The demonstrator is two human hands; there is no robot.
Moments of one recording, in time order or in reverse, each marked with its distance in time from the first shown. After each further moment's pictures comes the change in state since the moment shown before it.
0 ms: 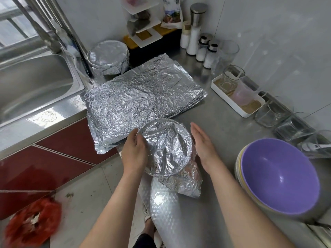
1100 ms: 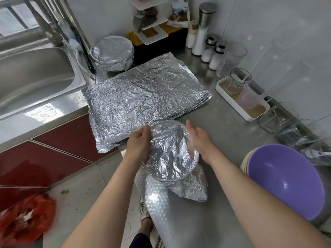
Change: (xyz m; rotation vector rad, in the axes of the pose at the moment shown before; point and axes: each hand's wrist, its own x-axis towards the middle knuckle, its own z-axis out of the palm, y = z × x) left_hand 0.026 0.006 -0.010 -0.236 -0.342 -0.077; right_hand 0.022 -0.021 0.015 -0.316 -0.111 0.076
